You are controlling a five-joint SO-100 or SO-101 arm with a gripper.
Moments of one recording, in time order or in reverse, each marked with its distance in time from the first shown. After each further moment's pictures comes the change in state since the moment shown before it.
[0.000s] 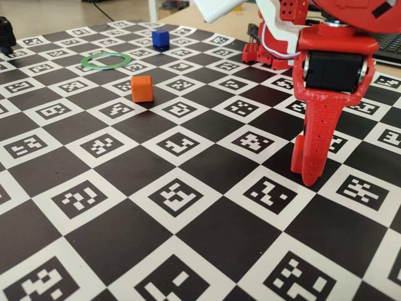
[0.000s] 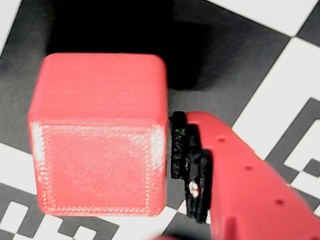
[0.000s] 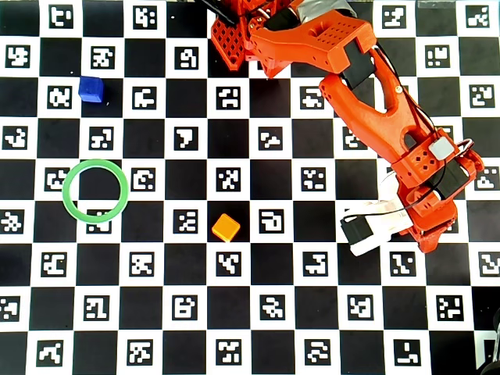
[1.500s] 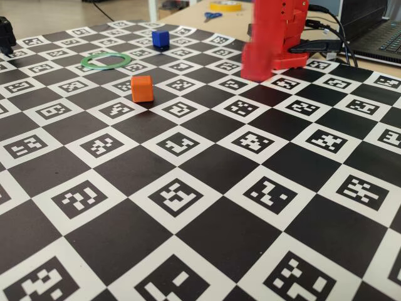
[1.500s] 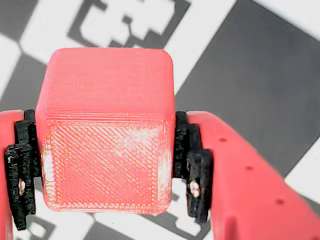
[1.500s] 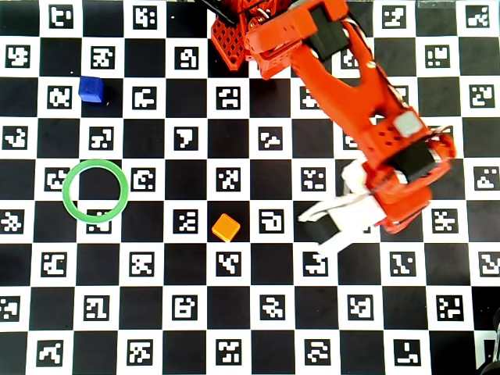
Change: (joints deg) arm 17.9 30.1 11.3 15.0 -20.0
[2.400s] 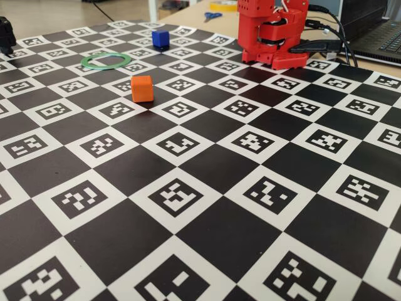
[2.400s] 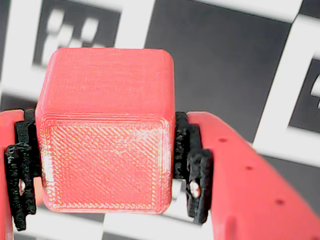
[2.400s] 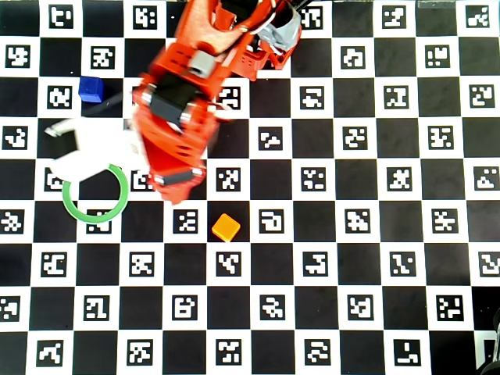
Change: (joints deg) arm 57.7 5.1 -4.2 7.1 -40.3
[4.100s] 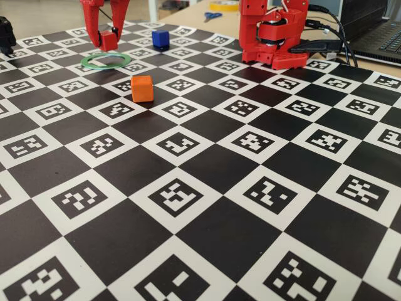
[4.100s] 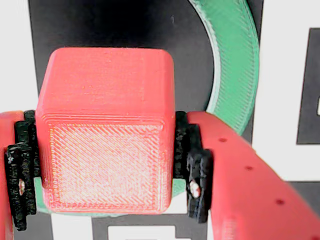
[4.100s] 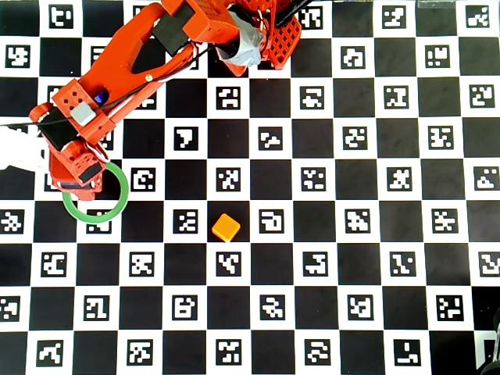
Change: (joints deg) arm 13.7 -23.7 6.8 -24.7 -2.5
